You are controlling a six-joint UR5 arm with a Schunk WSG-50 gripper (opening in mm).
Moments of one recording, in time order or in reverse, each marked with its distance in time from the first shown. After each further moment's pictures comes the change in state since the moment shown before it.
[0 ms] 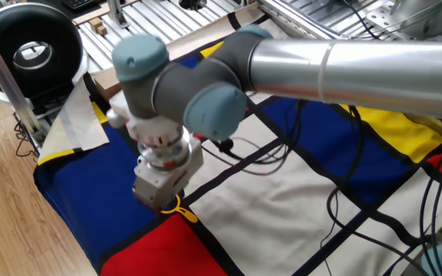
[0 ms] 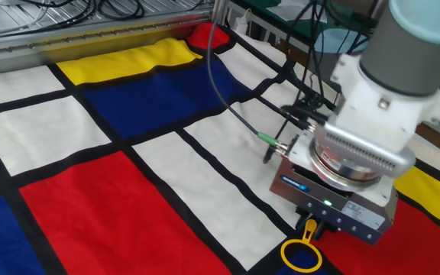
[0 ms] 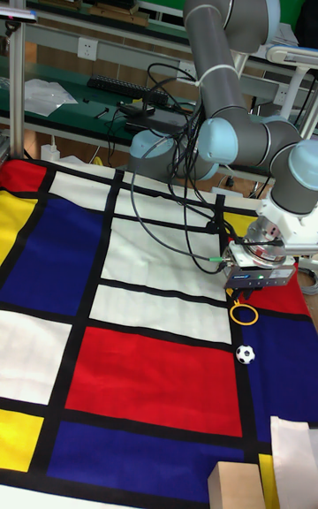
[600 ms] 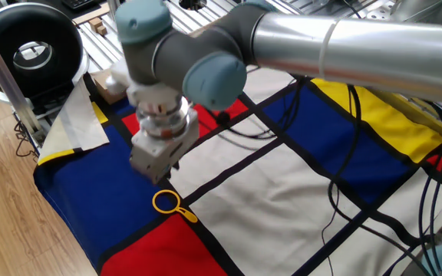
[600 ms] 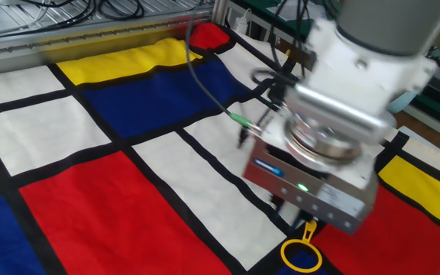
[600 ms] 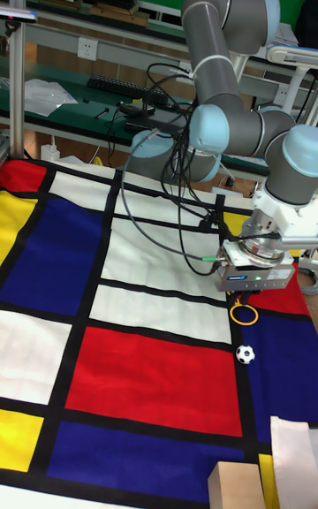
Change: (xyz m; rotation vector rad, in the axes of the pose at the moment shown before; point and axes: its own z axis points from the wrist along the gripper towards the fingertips) arm -0.031 -0.045 -0.034 0.017 -0.052 -0.007
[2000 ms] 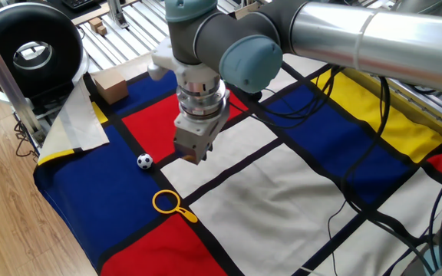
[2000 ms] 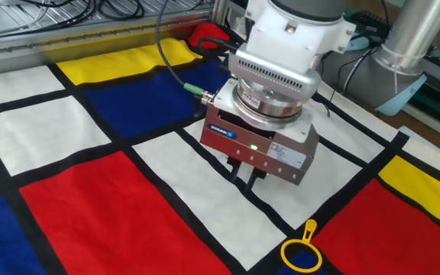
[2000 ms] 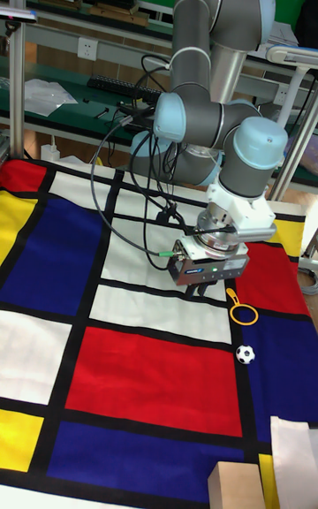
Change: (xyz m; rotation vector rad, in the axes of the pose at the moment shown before) arm 0.040 -0.069 0.011 0.027 0.049 -0.148
